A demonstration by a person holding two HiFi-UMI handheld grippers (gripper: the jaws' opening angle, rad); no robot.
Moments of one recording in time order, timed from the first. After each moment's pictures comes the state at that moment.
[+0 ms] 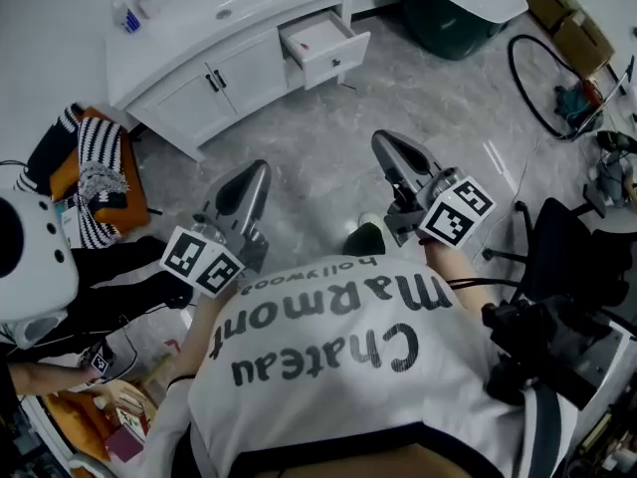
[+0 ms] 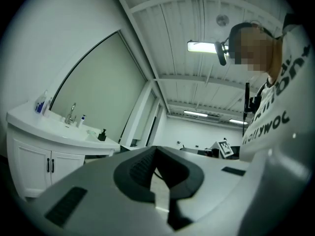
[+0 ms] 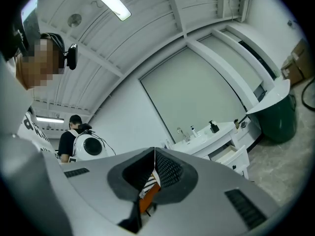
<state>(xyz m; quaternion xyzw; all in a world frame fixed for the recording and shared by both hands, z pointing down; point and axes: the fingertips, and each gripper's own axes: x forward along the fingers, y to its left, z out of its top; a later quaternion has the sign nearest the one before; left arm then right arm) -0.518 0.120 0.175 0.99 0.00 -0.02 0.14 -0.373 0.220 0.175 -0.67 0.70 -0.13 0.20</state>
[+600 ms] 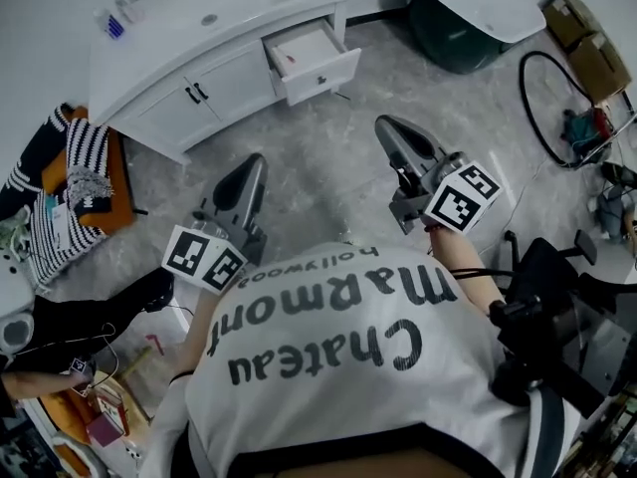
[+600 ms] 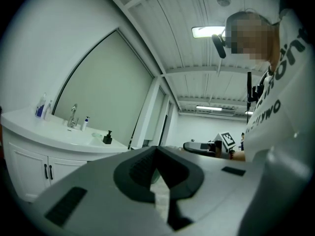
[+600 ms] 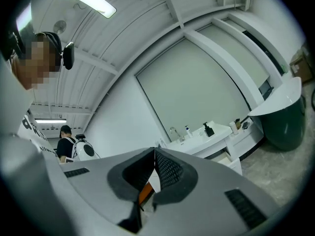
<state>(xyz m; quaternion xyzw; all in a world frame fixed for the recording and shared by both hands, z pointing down) -0.347 0.091 0.184 0.99 -0.08 0.00 0.12 -0.181 0.177 0.176 -0.64 0.73 -0.16 0.18</state>
